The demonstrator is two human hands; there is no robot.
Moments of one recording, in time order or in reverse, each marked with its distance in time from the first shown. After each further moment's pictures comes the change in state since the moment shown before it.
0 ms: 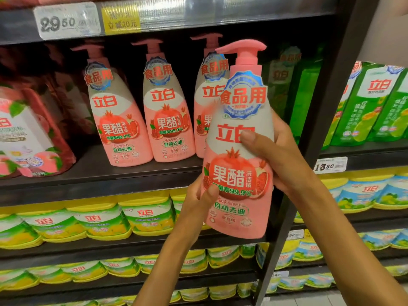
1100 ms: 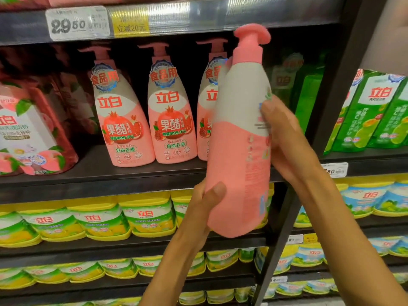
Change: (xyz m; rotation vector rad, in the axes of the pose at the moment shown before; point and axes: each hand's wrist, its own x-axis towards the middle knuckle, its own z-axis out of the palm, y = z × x) left_hand -0.010 0.018 0.011 -0.118 -0.046 -0.018; right_hand 0.019 -0.013 -0.004 0.067 0.133 0.018
